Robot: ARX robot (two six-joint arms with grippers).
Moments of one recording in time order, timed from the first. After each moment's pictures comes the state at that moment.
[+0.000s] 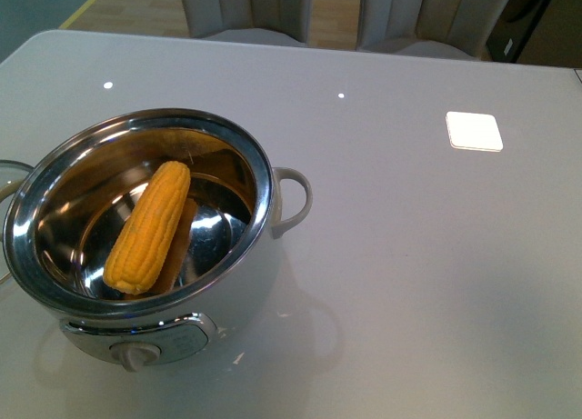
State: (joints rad) left arm 0.00 0.01 0.01 0.00 0.00 -0.01; right arm 0.00 0.46 0.05 0.40 0.00 0.01
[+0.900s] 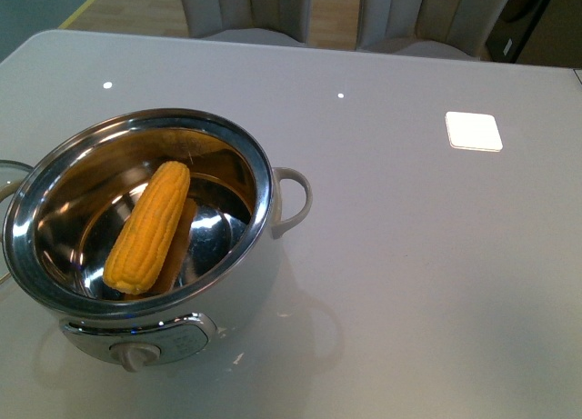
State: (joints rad) left arm 0.00 0.01 0.01 0.00 0.00 -0.01; right arm 0.00 0.14 0.02 0.13 0.00 0.01
